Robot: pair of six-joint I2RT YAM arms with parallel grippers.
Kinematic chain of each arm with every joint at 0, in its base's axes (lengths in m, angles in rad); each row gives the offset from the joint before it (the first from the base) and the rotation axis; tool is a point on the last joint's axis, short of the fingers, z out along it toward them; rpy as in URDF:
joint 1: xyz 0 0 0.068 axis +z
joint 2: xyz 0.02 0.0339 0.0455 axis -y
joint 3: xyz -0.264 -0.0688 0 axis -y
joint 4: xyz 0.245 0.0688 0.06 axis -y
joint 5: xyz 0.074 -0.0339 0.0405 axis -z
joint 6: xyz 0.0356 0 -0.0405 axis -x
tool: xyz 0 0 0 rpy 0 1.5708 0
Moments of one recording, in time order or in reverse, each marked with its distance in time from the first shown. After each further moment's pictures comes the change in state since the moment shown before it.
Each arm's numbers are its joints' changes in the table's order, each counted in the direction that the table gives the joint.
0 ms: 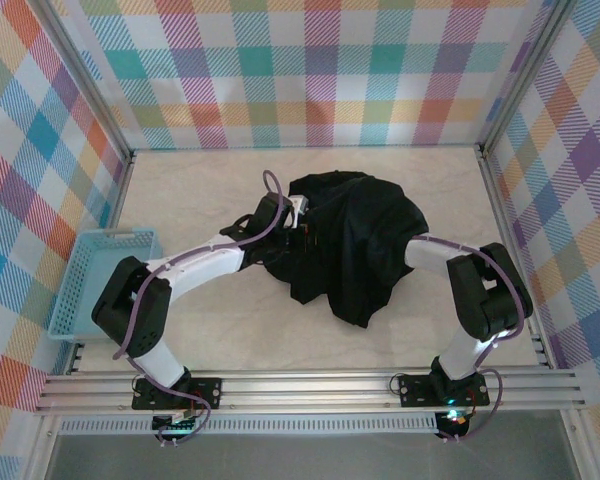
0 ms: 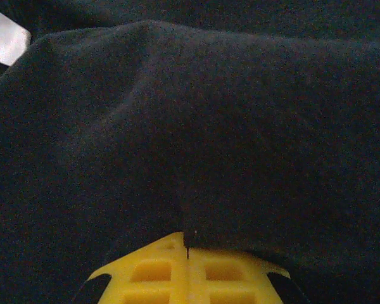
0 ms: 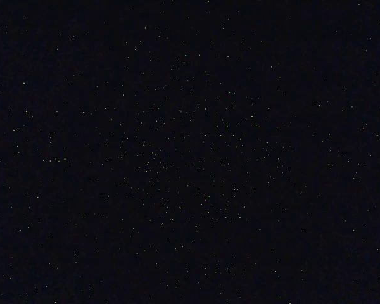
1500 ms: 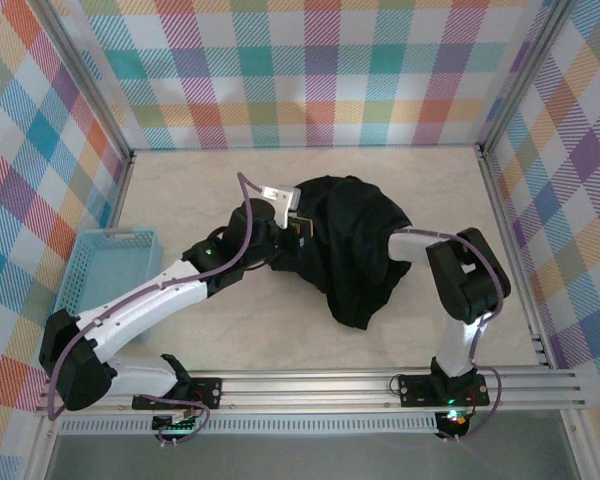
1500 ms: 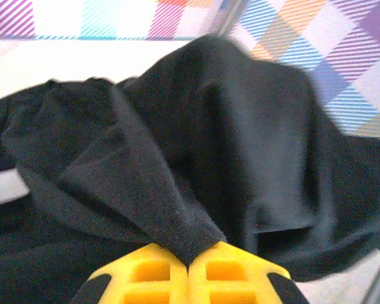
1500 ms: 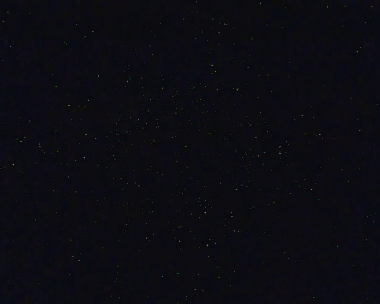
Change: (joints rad) left arm -0.137 0.367 -0.004 -0.062 -0.194 -0.080; right arm 0.066 -0.171 0.122 -0.127 0.172 0.159
